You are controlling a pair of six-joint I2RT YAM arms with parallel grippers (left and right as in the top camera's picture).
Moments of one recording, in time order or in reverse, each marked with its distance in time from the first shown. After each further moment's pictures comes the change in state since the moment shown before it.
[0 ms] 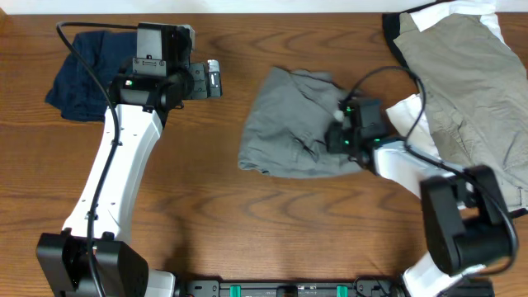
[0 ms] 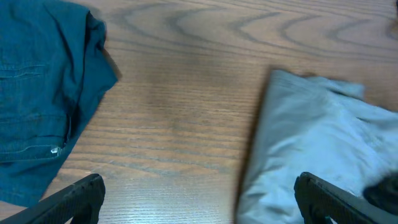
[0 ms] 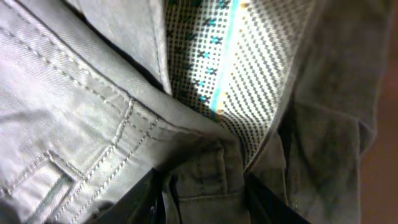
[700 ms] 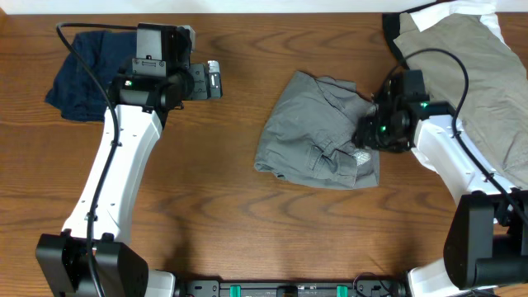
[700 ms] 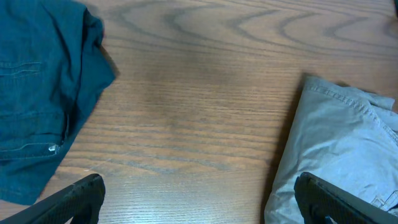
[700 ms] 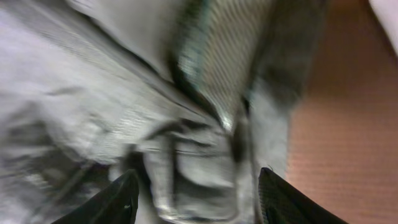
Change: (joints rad) left arm 0.000 -0.003 0.000 -0.008 0.008 0.000; right arm -0.207 -0.112 0.250 -0.726 -0.071 -0.090
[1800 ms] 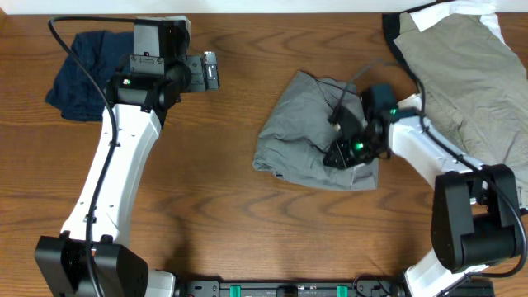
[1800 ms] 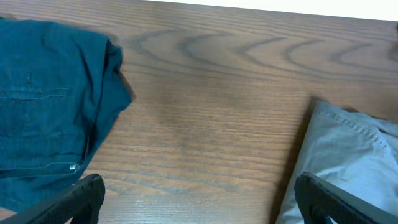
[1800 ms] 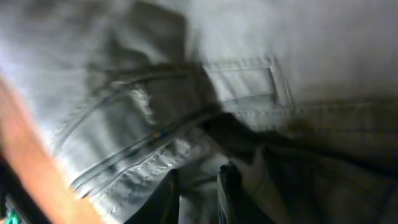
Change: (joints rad) left arm 0.000 -0.002 0.023 0.046 -0.057 0.000; right arm 0.108 0.106 -0.062 0.056 -0.339 -0.369
